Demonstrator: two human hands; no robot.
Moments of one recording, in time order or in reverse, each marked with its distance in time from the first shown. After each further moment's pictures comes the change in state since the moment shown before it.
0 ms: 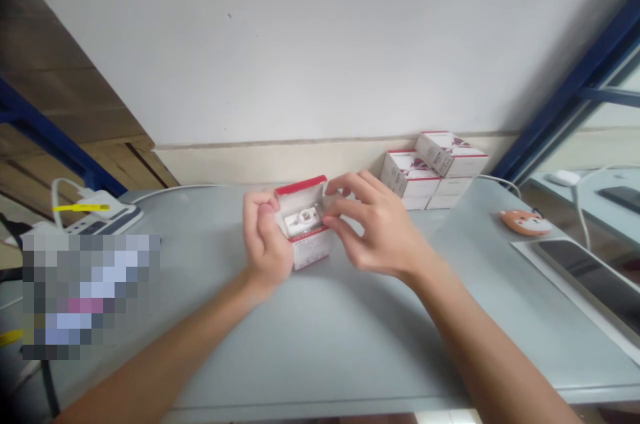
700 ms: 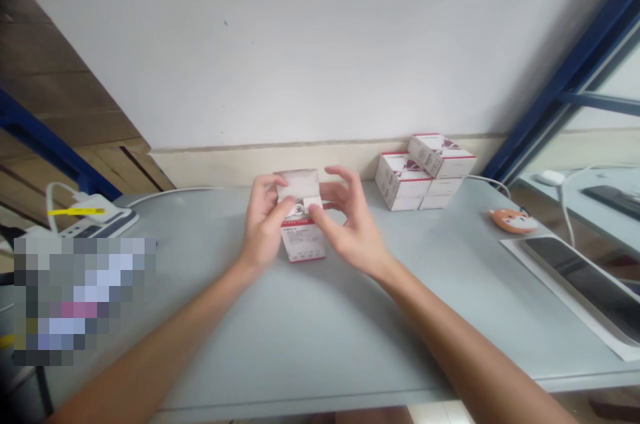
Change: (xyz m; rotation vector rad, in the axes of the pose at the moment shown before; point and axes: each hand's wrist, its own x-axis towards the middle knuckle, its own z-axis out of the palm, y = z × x) left_hand 0.020 -0.009 0.000 -0.324 -0.234 -0.380; right_hand -0.002 -0.013 0.042 0.747 0.187 0.497
